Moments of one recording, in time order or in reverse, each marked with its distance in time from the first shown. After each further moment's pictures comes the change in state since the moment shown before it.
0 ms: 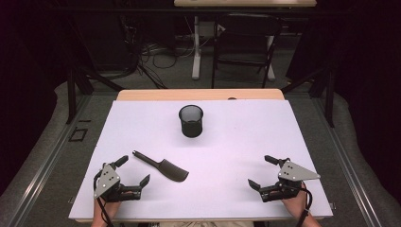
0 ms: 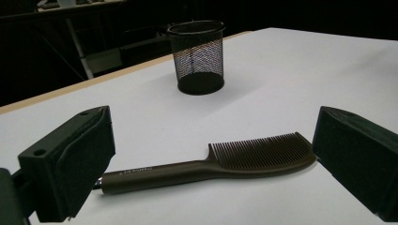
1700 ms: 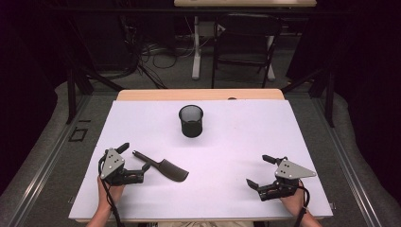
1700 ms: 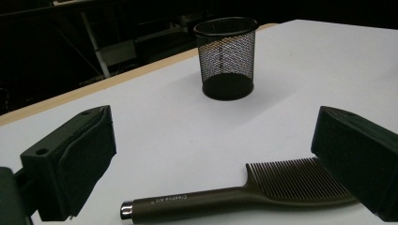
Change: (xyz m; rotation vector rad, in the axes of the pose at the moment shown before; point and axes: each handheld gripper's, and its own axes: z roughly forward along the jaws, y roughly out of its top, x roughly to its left) left arm 0.023 0.019 0.032 0.042 0.055 -0.005; right arm -0.002 -0.001 0.008 0.023 0.012 -0.014
